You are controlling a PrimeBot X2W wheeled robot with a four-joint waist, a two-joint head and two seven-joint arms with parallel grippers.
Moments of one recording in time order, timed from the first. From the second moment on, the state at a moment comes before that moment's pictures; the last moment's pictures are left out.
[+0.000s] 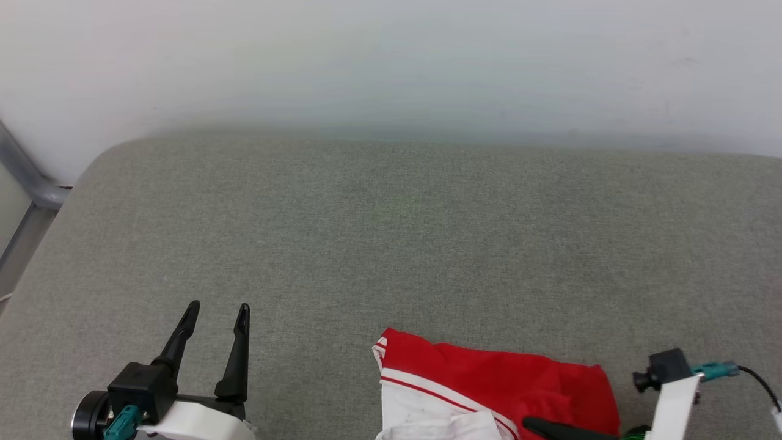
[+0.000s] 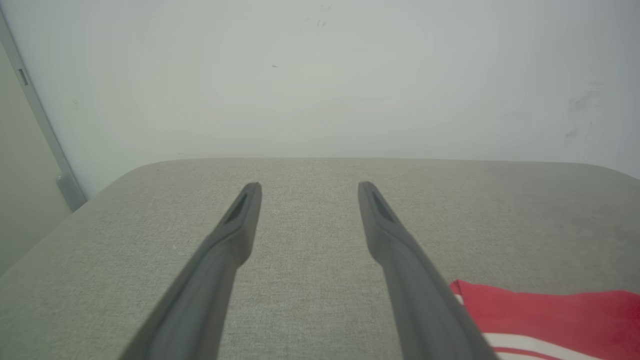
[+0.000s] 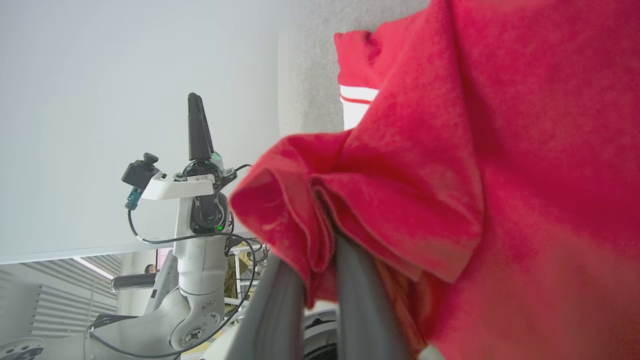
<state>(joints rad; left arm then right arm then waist) 0.05 0.34 -0.23 0.01 -0.39 0.08 -0.26 0.07 -0.05 -0.17 0.03 1.25 0.13 1.15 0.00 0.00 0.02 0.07</state>
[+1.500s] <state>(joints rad) -0.01 0.26 -0.16 0.06 -0.34 0.00 -0.26 -0.09 -0.19 0.29 -0.04 0.72 0.13 0.39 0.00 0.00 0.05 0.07</state>
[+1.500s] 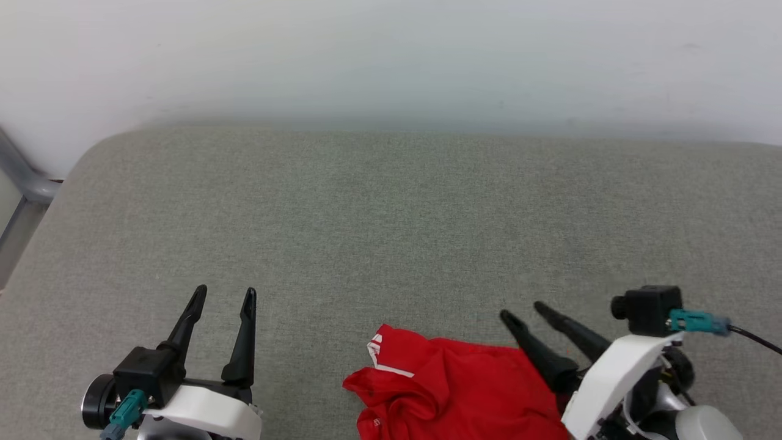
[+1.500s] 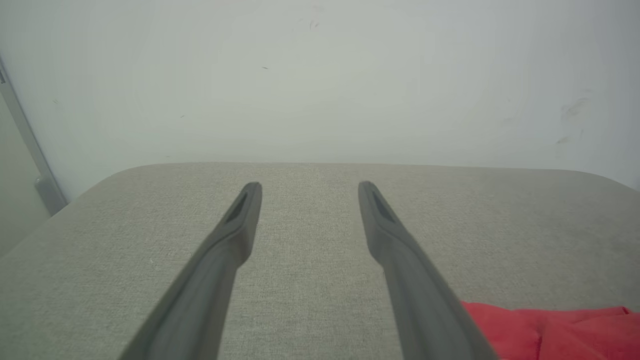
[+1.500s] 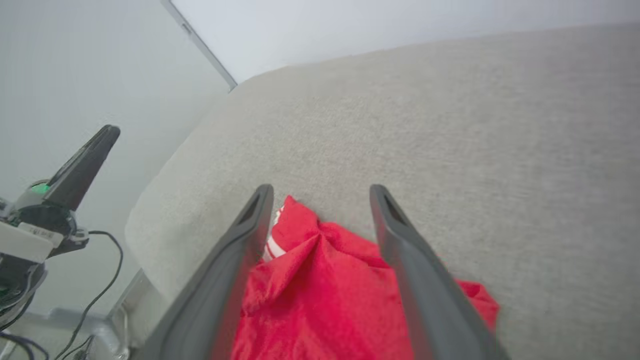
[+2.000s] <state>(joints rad) 0.03 0.26 -0.15 0.05 -0.32 0.03 -0.26 0.08 -0.09 -0.06 -0.13 0.20 0.13 0.02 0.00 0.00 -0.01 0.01</state>
